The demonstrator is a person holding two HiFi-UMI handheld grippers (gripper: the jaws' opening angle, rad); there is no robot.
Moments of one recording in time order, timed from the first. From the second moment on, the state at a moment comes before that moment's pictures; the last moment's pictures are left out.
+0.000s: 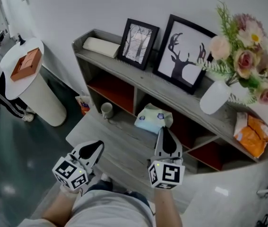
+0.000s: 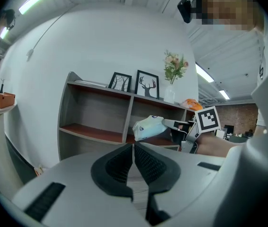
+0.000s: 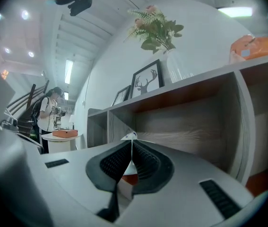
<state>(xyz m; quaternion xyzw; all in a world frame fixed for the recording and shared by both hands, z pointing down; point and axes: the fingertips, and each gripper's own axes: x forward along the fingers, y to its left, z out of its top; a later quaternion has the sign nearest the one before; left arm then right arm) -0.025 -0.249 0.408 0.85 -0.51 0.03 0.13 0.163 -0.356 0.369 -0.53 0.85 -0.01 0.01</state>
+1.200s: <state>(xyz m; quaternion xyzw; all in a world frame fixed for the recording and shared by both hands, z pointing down) -0.060 -0.263 0.425 0.85 -0.50 0.04 0.15 0.154 -0.384 0.435 -0.58 0.81 -0.02 -0.06</state>
